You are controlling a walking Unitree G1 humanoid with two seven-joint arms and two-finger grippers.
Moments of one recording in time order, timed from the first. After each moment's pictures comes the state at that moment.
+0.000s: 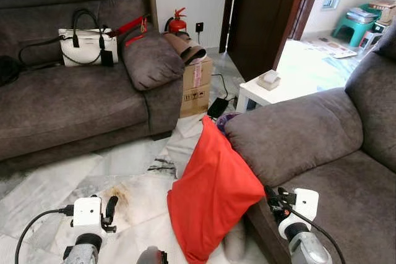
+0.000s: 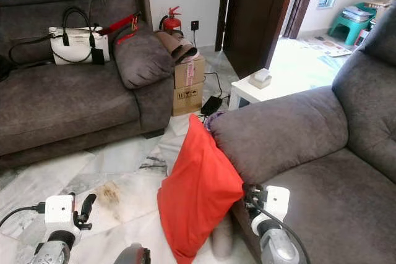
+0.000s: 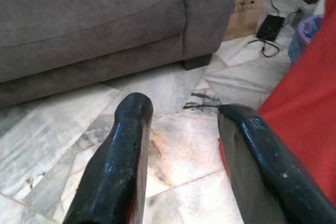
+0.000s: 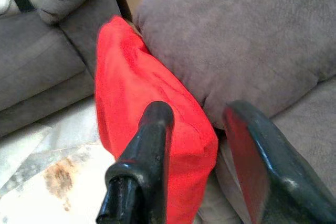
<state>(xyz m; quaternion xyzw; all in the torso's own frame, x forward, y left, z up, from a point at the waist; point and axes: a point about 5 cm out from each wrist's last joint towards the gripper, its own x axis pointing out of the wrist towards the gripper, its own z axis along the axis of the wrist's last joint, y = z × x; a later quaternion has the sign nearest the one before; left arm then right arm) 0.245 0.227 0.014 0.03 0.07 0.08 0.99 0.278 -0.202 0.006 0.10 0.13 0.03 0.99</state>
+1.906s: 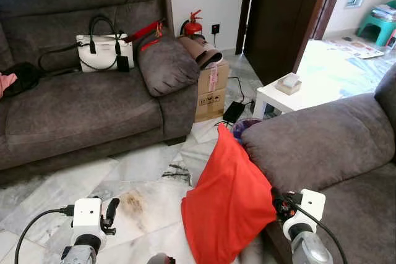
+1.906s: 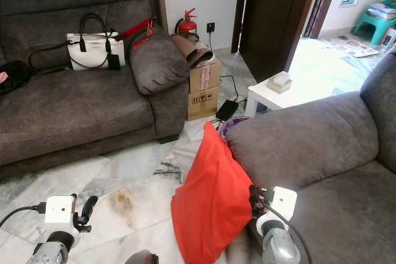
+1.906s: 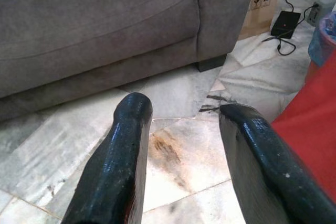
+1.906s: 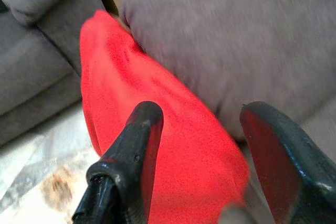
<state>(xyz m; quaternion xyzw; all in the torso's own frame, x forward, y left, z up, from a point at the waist) 0.239 0.233 0.012 0.03 0.08 0.06 0.99 0.277 -0.208 -0.003 0.11 0.17 -0.05 0.98</state>
